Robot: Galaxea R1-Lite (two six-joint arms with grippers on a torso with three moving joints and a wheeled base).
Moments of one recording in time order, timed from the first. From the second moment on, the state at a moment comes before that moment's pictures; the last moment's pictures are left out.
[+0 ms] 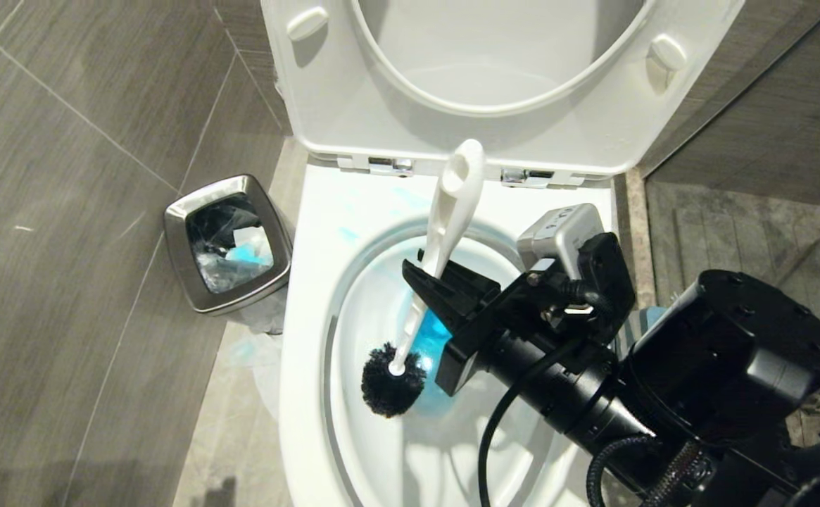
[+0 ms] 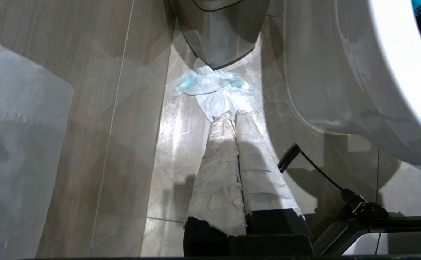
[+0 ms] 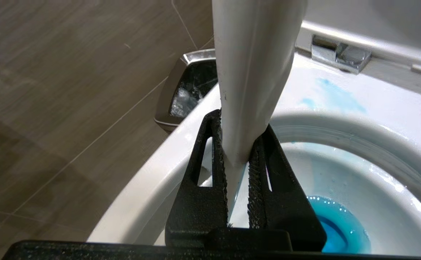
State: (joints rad) left arm 0.00 0.00 0.00 0.00 0.00 0.01; right arm 0.96 1.79 -0.74 -1.33 -0.13 -0.15
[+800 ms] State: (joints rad) left arm 0.00 0.00 0.00 0.00 0.00 0.01; right arm 0.84 1.81 -0.71 -1.33 -0.11 -0.16
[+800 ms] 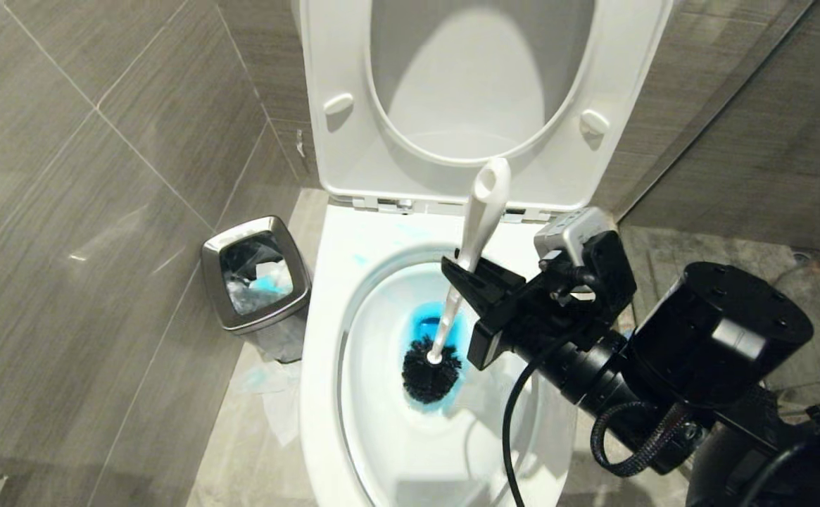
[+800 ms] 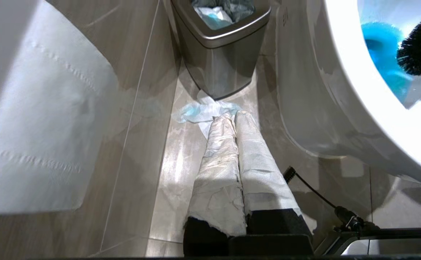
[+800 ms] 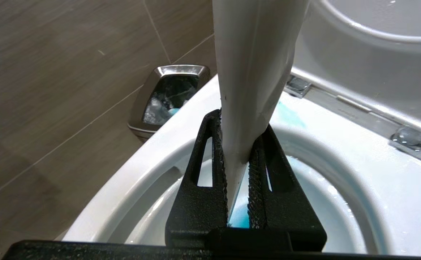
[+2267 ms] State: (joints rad) left arm 0.00 0.00 0.00 0.00 0.00 0.01; right arm 0.69 2.20 -1.12 -1.33 -0.05 -0.18
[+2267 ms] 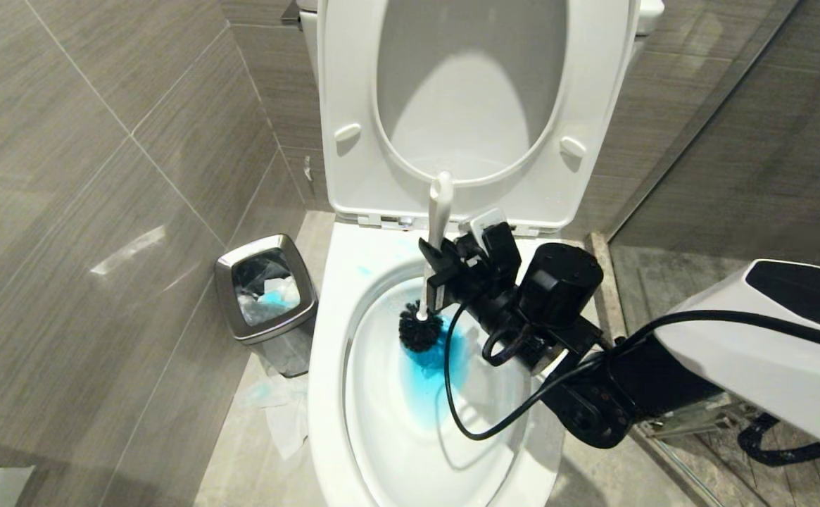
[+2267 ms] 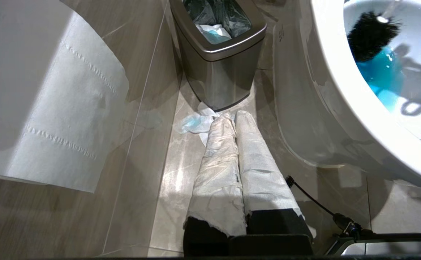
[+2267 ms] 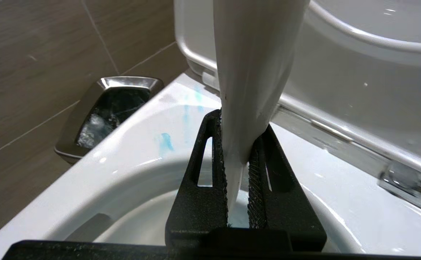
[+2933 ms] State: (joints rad) left arm 0.00 0.00 0.00 0.00 0.00 0.01; right arm 0.84 2.23 -1.09 -1.39 -0.04 -0.13
